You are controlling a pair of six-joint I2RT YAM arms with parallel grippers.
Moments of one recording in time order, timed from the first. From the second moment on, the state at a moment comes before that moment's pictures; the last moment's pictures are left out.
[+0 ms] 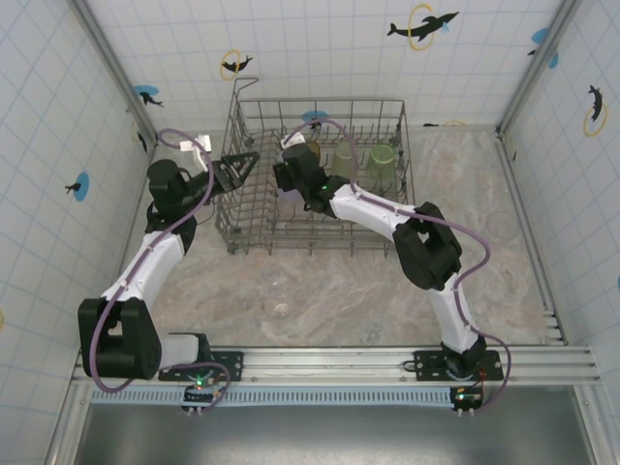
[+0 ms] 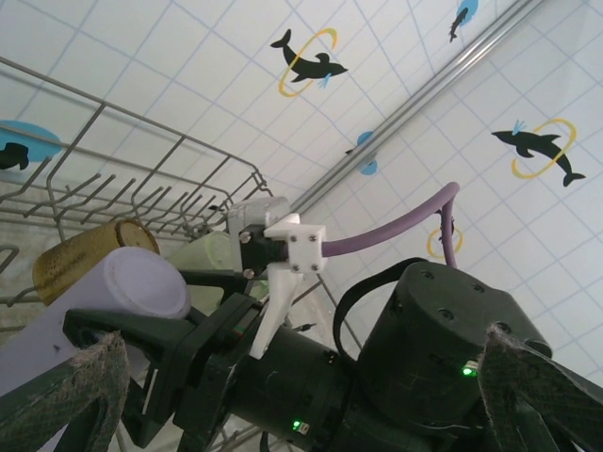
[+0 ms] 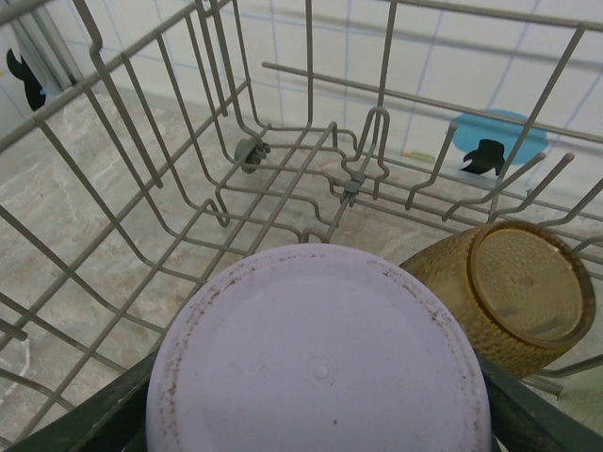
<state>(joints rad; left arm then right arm) -0.06 1.29 0.84 0.43 0.85 -0.76 0.81 2.17 1.75 -0.06 0.33 0.19</state>
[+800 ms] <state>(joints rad) -0.06 1.30 0.84 0.42 0.85 -0.76 0.79 2.12 1.78 -0.12 0.29 0.28</state>
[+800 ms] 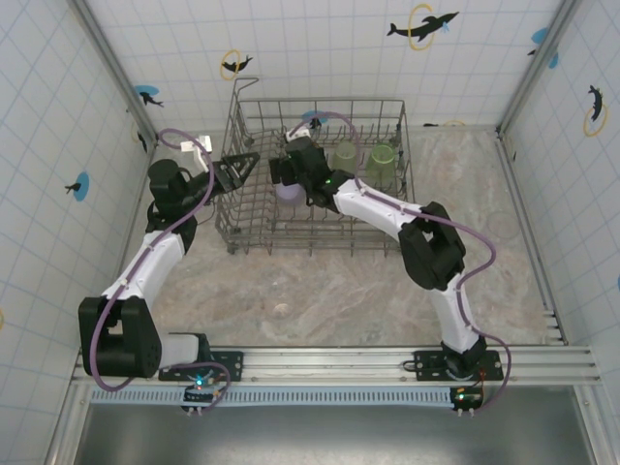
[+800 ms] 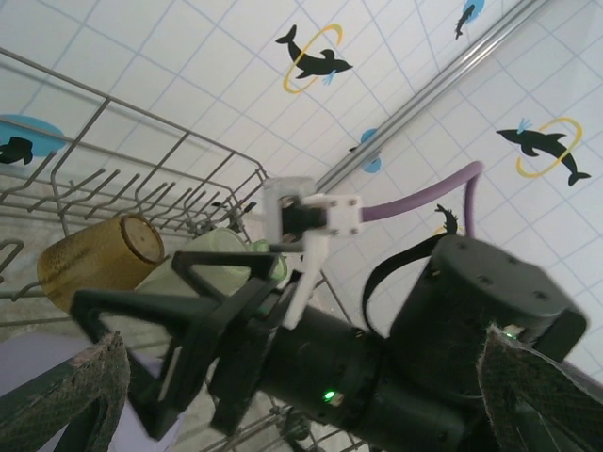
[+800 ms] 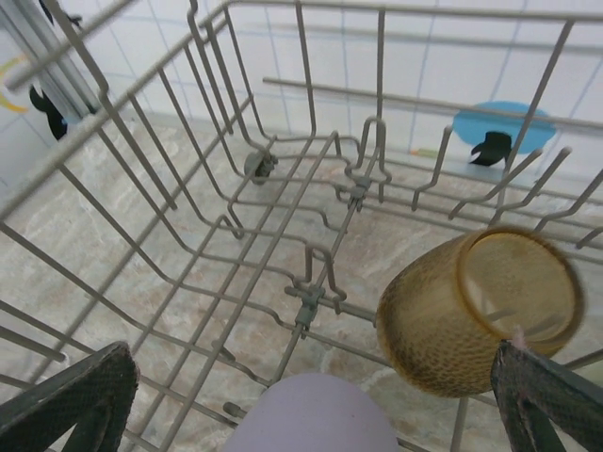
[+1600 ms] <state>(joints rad) -0.18 1.40 1.17 0.04 0.71 -0.58 0.79 1.40 1.10 -0.14 0.28 0.39</state>
